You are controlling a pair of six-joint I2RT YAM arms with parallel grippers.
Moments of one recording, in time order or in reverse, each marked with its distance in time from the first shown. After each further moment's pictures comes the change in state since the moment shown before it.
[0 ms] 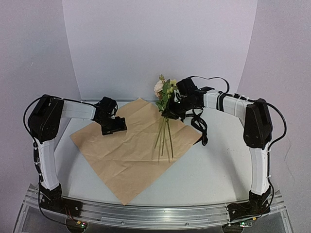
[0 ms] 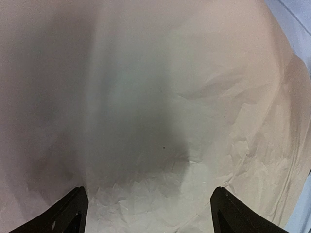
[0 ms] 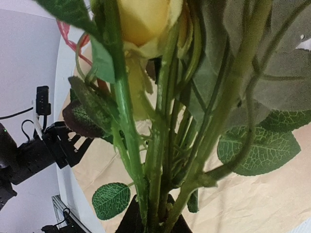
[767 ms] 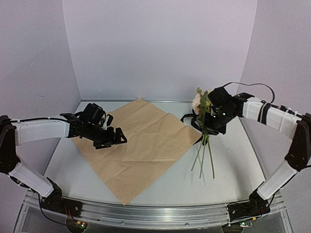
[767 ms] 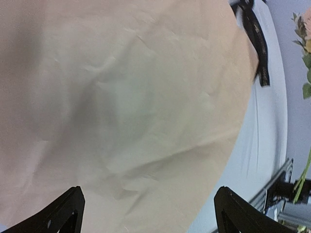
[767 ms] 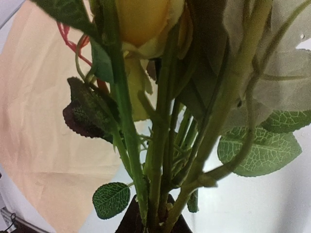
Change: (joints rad) left arm -0.191 -0.590 -0.428 -0.076 0.164 -0.086; right arm -0.074 -0.604 -0.582 -0.308 0.339 -0.022
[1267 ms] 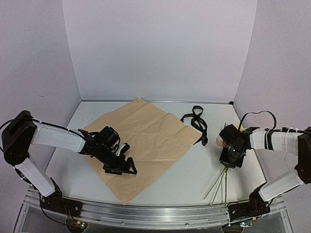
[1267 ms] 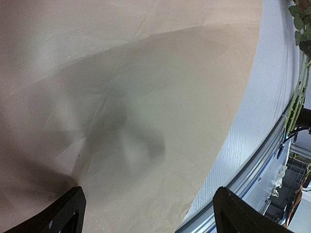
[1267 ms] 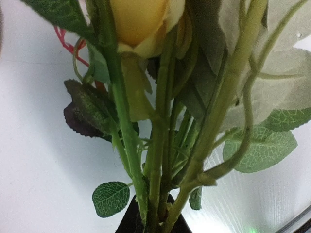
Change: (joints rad) left arm -0.175 0.163 -0.136 0.105 0.195 0.020; right arm -0.072 -0.147 -0.569 0.131 0.178 0.179
